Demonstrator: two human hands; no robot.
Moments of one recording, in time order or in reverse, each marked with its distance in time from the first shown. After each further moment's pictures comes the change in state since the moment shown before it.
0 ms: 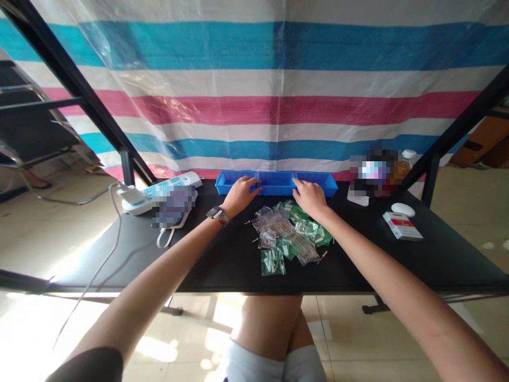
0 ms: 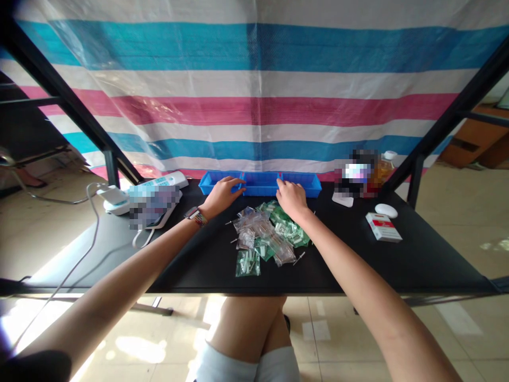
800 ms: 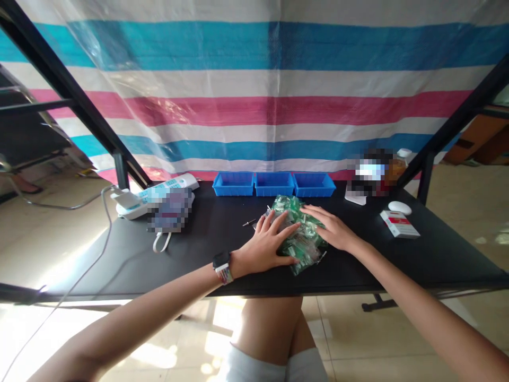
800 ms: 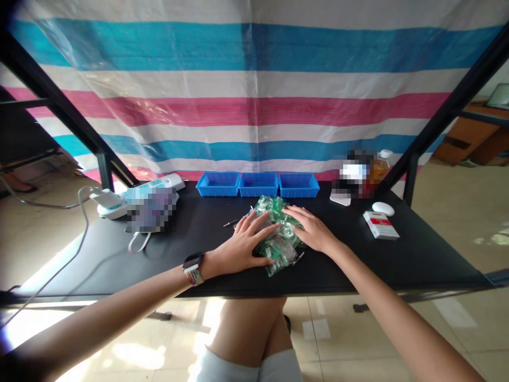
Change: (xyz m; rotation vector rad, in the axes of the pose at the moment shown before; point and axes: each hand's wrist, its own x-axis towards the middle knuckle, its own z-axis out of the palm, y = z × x) left_hand -0.106 0.110 0.021 -0.119 -0.339 0.233; right_hand -0.111 0.056 -0.003 0.541 -0.145 -0.217
